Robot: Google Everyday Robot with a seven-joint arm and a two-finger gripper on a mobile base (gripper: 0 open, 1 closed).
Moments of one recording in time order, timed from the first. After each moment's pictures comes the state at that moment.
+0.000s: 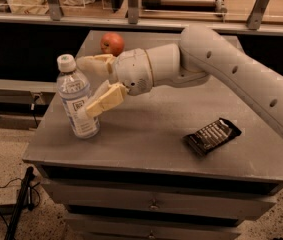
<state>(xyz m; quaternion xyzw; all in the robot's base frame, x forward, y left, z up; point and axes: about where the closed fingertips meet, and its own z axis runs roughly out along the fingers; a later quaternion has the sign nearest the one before) 0.491 0.118 0.936 -0.60 0.46 0.48 0.44</state>
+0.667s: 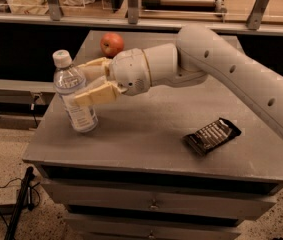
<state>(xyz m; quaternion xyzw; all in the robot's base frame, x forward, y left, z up) 0.488 0.122 0.937 -0.60 0.45 0.49 0.44</state>
